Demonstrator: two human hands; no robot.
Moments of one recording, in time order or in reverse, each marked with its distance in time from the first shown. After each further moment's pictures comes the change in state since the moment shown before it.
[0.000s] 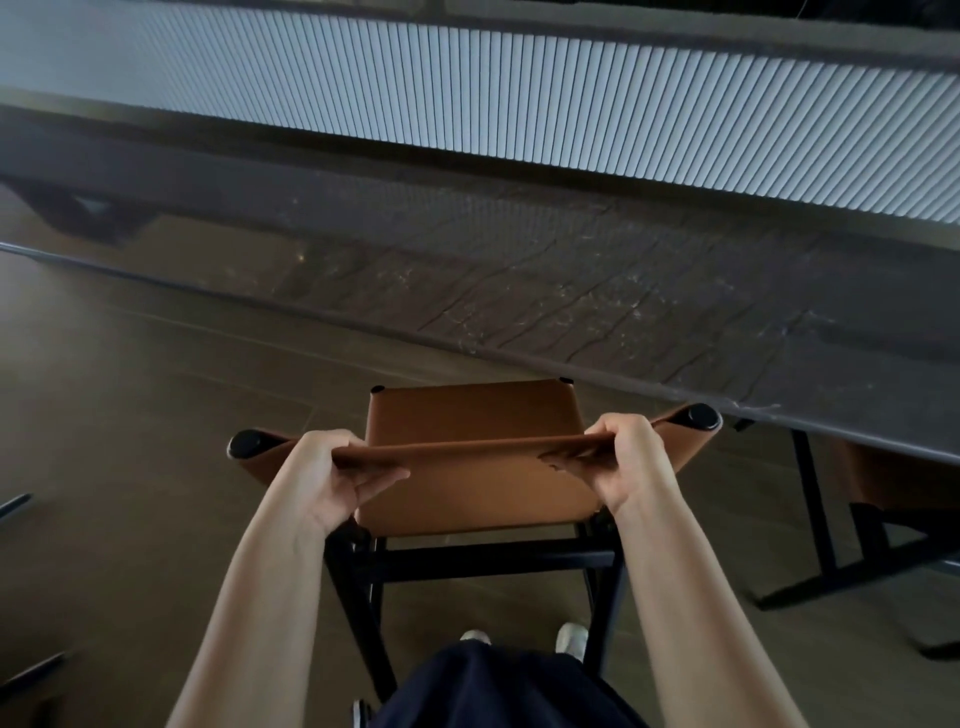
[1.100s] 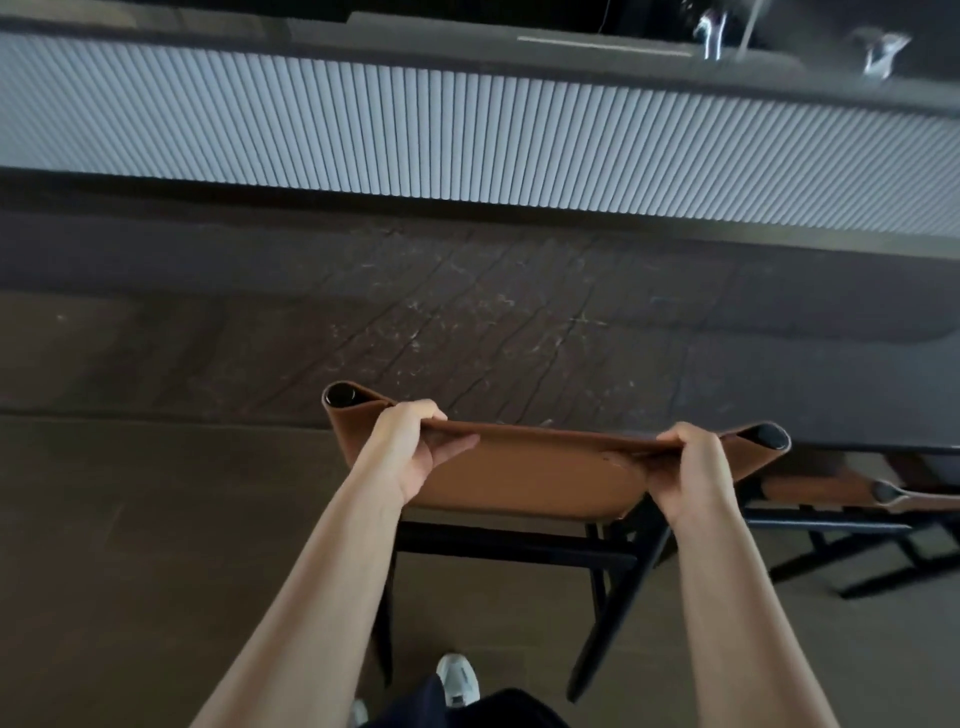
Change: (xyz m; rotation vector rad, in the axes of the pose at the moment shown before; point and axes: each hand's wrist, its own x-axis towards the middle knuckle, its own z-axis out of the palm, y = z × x) left_hand 0.025 -0.153 0.337 0.144 -0.306 -0.085; right_hand 0.069 -0.212 -0.250 0.136 0.307 -0.265
